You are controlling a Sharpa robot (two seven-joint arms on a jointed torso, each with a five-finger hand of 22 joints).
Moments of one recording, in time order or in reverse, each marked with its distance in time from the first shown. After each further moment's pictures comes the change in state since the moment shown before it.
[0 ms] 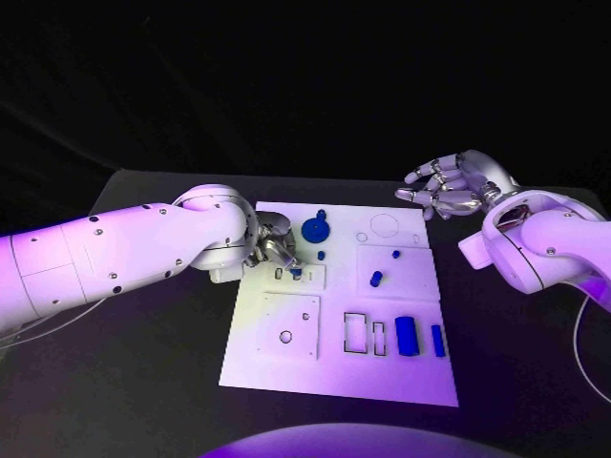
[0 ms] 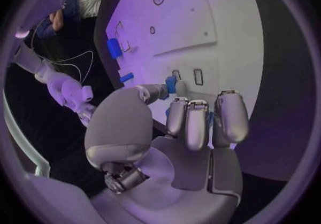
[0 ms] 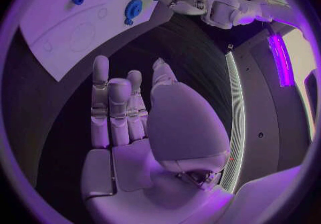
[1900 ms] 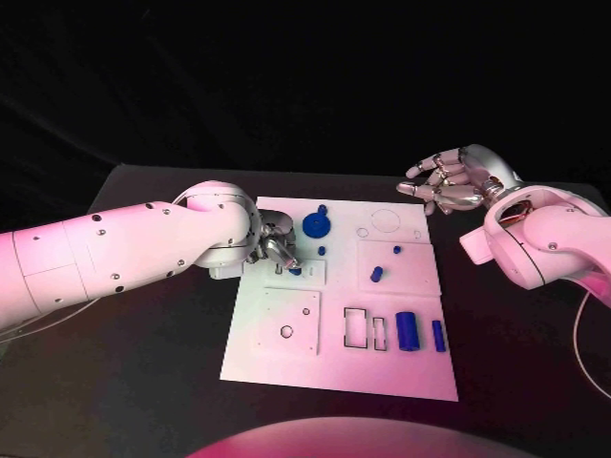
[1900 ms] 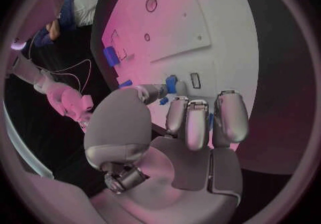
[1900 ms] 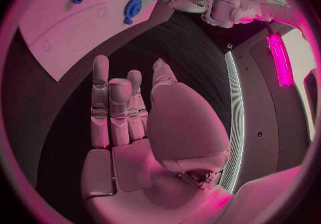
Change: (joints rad) left arm -0.006 0.000 0.000 0.013 -0.064 0.033 -0.002; left_hand -0.011 -0.011 0.026 -0.026 0.010 0.004 0.003 0.002 0.003 -0.011 -0.003 -0.016 -0.027 0.000 0.000 0.000 0.000 0.000 0.000 0.000 0.000 -0.005; right arm -0.002 0.002 0.000 -0.005 0.007 -0.003 0.015; right_hand -0.004 0.004 0.000 0.000 0.000 0.000 0.000 0.004 0.000 0.000 0.000 0.000 -0.005 0.004 -0.004 -0.004 0.005 0.000 0.007 0.000 -0.004 -0.004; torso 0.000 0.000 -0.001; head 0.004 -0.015
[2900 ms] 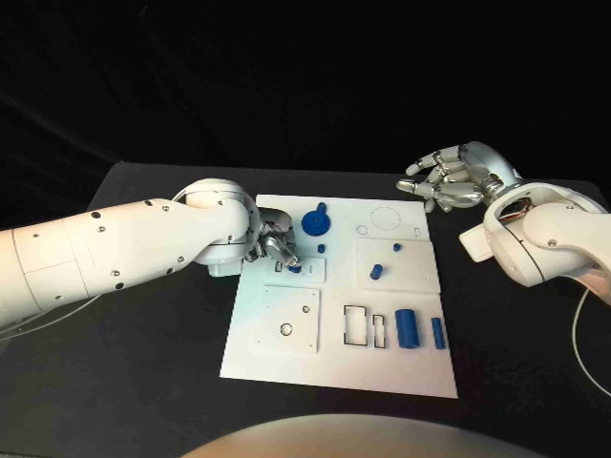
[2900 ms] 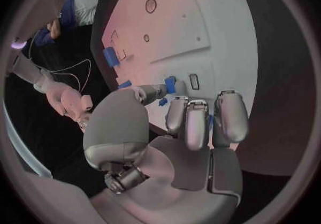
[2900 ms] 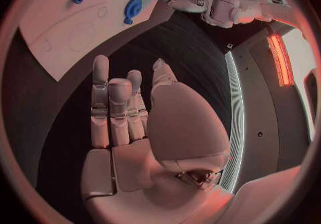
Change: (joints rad) left arm -0.001 0.004 0.001 -0.009 0.007 0.012 -0.001; left_hand -0.059 -0.013 0.034 -0.029 -0.001 0.014 -0.011 -0.004 -0.003 -0.007 0.000 -0.010 -0.016 0.000 -0.007 0.000 0.000 0.000 0.000 0.000 0.000 0.001; right arm -0.001 0.000 0.000 -0.001 0.001 0.000 0.000; right_hand 0.000 0.000 0.000 0.000 0.000 0.000 0.000 0.000 0.000 0.000 0.000 0.000 -0.002 0.000 0.000 -0.002 0.000 0.000 0.000 0.000 0.000 -0.001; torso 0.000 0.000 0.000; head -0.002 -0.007
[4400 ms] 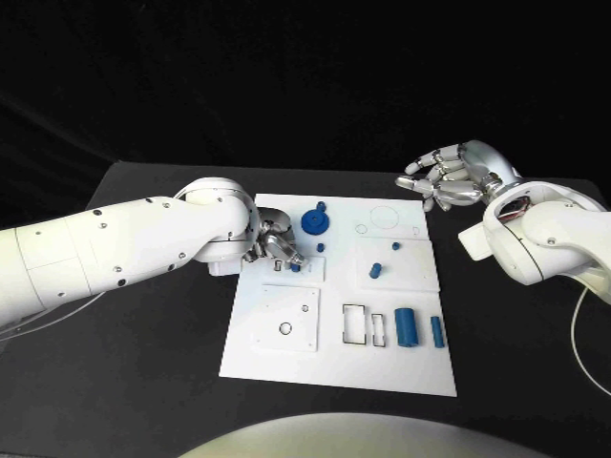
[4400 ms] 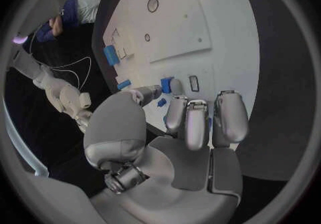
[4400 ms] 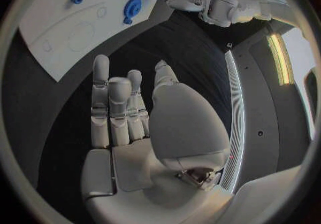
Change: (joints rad) left arm -0.001 0.012 -0.001 -0.025 0.035 0.008 -0.003; left_hand -0.115 -0.011 -0.135 0.037 -0.015 0.048 -0.022 -0.035 -0.018 -0.001 -0.009 -0.007 -0.018 0.000 0.000 0.000 0.000 0.000 0.004 -0.004 -0.004 0.001; right arm -0.001 -0.001 0.000 -0.001 0.011 0.000 0.008; right_hand -0.036 0.012 -0.004 0.004 0.000 -0.003 -0.003 0.008 0.000 0.000 0.000 0.000 -0.014 0.004 0.004 -0.017 0.003 0.000 0.011 -0.004 -0.017 -0.013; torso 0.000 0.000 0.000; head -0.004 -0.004
